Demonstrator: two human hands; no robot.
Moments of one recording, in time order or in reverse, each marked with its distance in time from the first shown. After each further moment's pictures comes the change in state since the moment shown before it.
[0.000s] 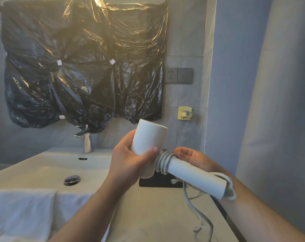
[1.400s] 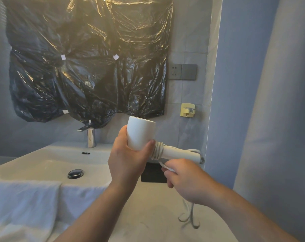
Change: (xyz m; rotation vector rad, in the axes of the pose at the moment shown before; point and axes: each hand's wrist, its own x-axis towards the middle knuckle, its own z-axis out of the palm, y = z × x) left_hand -0.004 -0.018 0.009 0.475 0.395 0.021; right_hand -0.032 0.010 0.061 -1.103 0.234 -0.026
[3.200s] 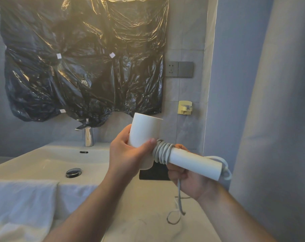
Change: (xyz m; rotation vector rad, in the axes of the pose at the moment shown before) left_hand 0.000 0.015 -0.012 -0.493 -0.305 -0.067; right_hand 0.033 0.053 0.020 1.900 -0.256 -0.082
